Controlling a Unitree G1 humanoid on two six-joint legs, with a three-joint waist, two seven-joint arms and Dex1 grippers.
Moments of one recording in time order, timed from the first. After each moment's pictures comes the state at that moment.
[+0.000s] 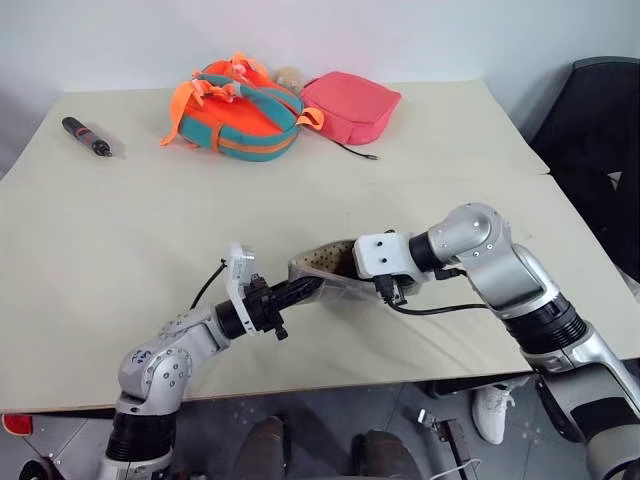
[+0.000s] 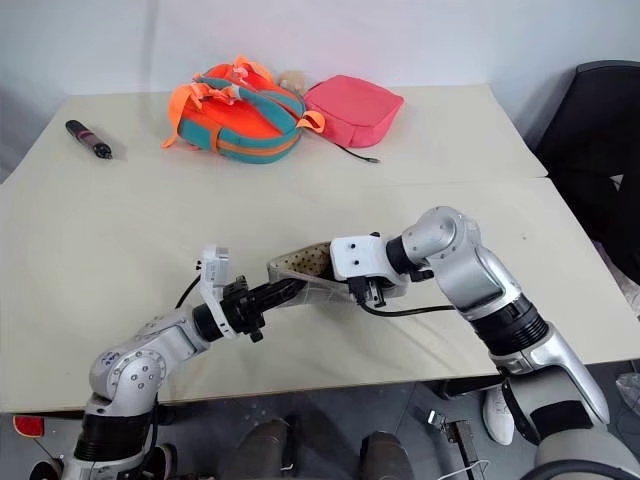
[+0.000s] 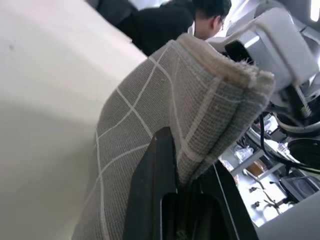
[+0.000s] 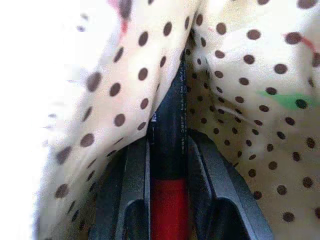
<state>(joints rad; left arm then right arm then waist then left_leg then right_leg) -0.21 0.34 0.07 -0.31 -0.82 0.74 -0.64 -0.81 -0.62 0.39 -0.08 -0.07 0.40 1.37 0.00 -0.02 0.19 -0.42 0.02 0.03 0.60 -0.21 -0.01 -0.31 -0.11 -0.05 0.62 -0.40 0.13</state>
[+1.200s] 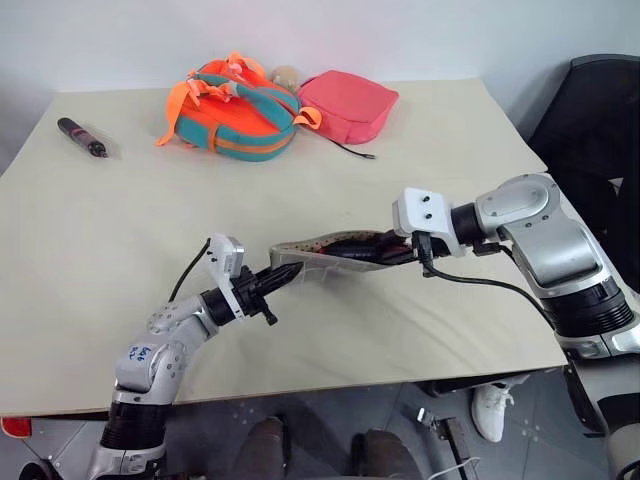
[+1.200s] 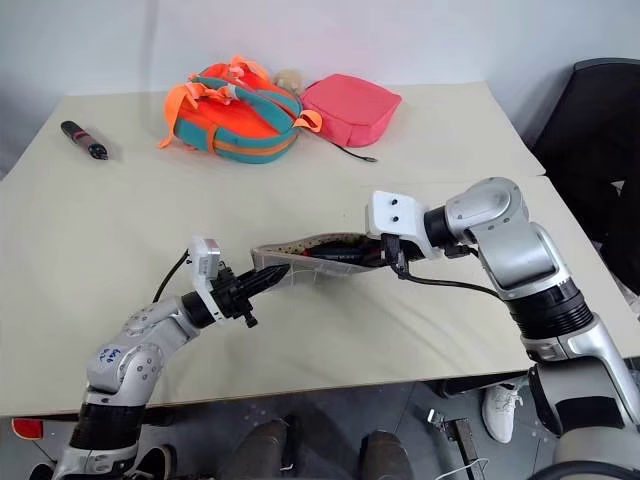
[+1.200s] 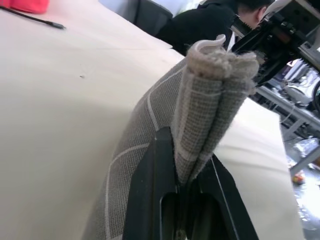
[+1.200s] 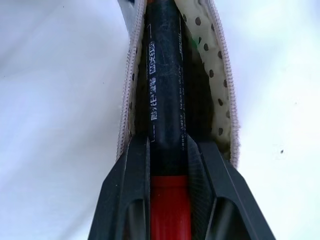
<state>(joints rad) -0.23 0.39 0.04 -0.19 -0.61 0.51 -0.65 -0.87 -0.73 0.29 0.00 0.12 0.42 1.33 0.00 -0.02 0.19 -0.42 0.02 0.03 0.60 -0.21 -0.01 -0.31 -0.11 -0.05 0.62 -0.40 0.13</state>
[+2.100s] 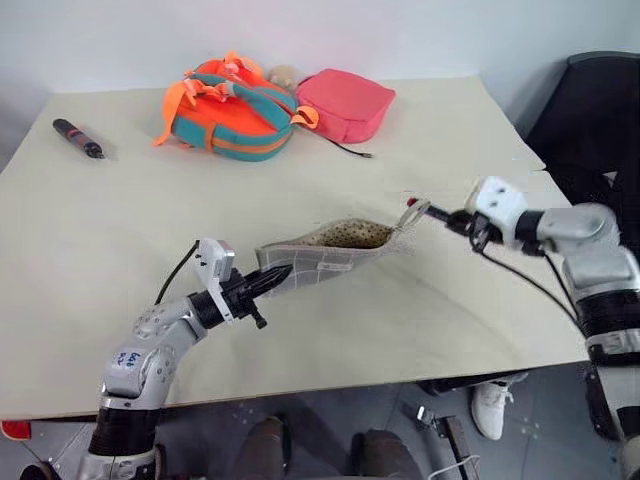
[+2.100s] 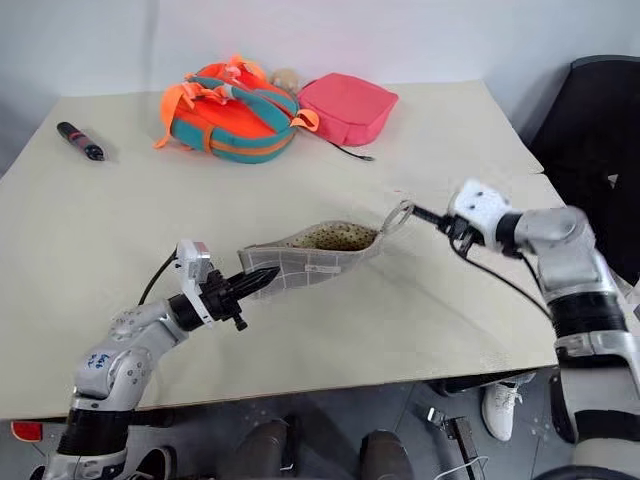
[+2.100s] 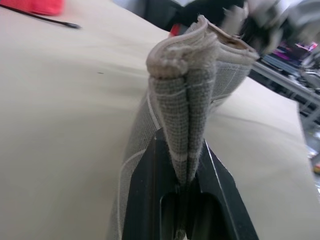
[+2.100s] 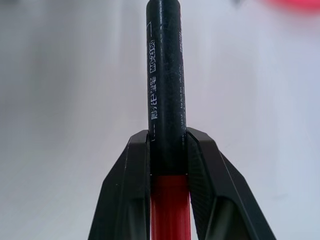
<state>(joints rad) -0.20 0.41 0.07 -0.23 -0.61 0.51 -0.68 -0.76 -0.75 0.12 0.57 -0.03 0.05 0.96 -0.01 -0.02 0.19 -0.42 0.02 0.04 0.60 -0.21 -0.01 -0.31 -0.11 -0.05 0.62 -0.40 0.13</state>
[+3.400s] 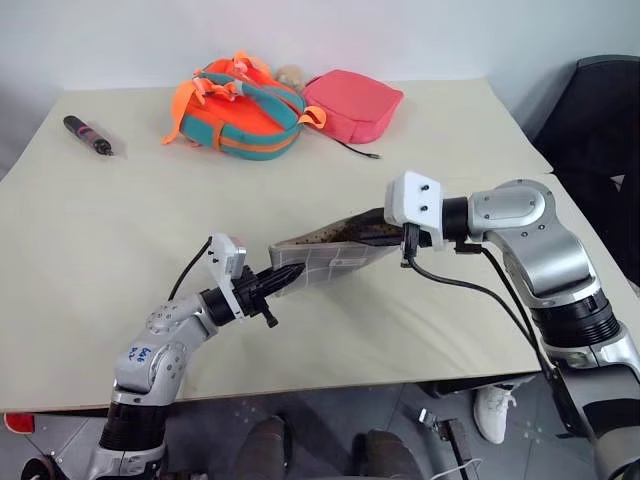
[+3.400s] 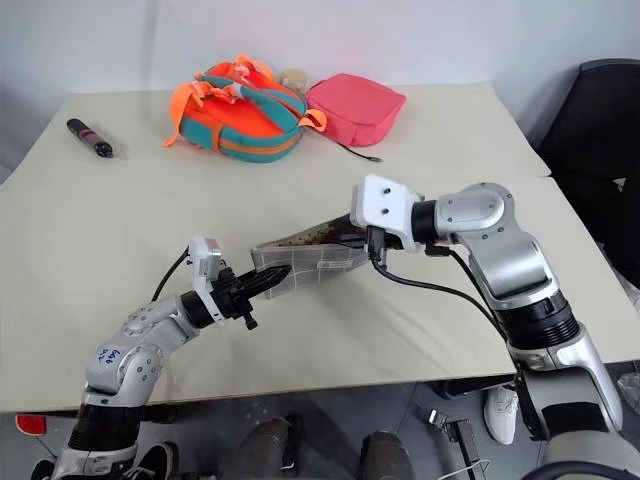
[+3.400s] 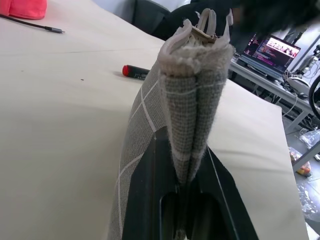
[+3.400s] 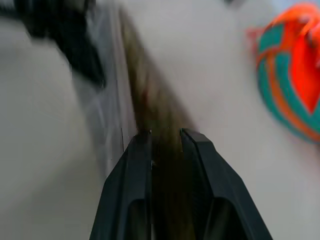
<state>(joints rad) -0.23 0.39 0.05 -0.23 -0.62 0.53 -0.67 -0.81 -0.71 0.25 -0.07 0.14 0.30 1.16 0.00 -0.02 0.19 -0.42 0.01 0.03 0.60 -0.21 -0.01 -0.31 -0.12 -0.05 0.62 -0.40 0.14</state>
